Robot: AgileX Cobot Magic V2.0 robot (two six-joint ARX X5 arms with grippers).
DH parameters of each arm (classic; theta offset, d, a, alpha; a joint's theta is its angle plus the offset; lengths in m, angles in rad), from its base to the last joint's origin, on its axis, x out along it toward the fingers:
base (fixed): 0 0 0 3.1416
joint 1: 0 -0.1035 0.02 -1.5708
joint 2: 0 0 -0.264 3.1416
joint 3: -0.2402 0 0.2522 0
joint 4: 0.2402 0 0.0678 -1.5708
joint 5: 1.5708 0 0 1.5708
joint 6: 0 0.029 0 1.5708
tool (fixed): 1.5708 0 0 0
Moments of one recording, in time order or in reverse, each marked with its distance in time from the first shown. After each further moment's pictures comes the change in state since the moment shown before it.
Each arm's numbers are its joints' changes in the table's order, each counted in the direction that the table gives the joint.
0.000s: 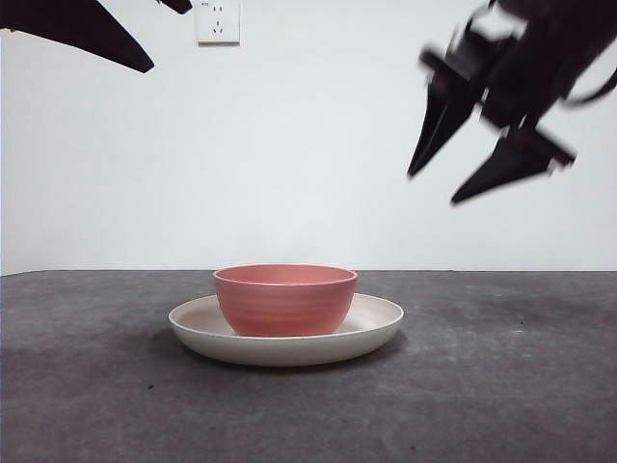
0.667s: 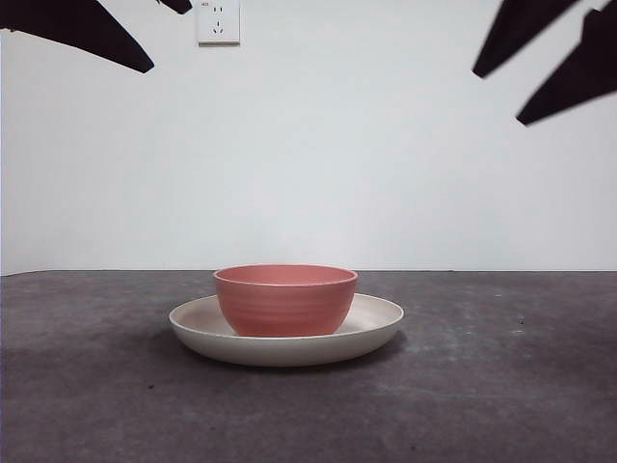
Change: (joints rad) left arm 0.000 0.000 0.000 0.000 0.000 0.000; right arm -0.177 0.557 0.298 0.204 0.011 -0.154
